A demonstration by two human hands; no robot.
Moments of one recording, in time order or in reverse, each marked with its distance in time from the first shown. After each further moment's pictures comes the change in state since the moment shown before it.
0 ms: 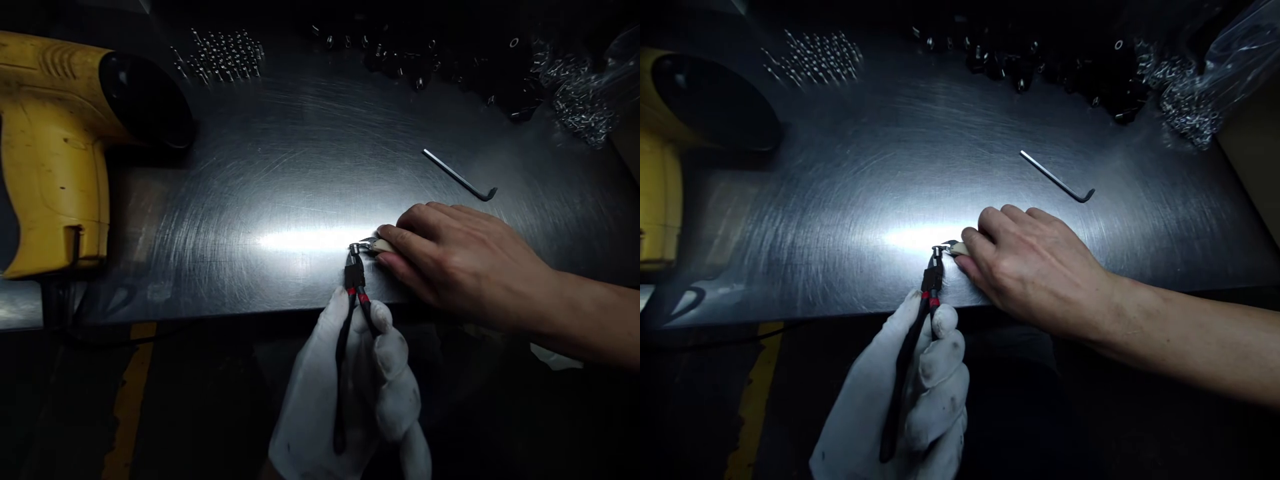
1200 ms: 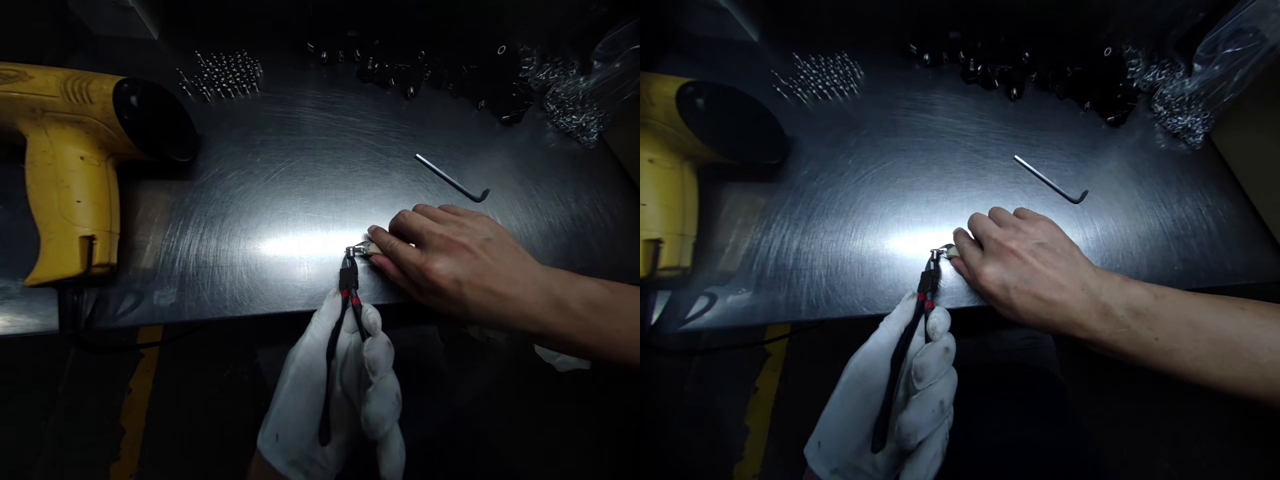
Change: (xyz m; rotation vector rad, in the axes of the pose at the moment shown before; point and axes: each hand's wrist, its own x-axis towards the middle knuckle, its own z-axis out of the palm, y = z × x) left_hand -0.003 0.008 0.004 0.185 0.216 0.026; right_hand 0.002 0.001 -0.004 -0.073 -0.047 -0.055
